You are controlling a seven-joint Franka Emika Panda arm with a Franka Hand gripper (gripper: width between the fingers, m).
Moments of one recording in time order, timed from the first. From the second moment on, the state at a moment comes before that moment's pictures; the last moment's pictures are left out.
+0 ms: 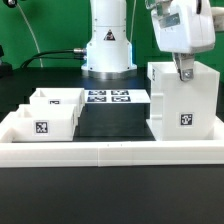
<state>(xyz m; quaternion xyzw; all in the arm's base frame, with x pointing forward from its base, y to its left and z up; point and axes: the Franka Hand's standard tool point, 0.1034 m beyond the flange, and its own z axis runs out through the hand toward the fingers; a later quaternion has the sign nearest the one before) 0.588 0.089 0.108 -0.71 0.69 0.00 0.11</state>
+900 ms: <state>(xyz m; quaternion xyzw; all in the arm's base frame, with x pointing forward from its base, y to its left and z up) 0.644 0.088 0.109 -0.71 0.69 -0.02 0.13</state>
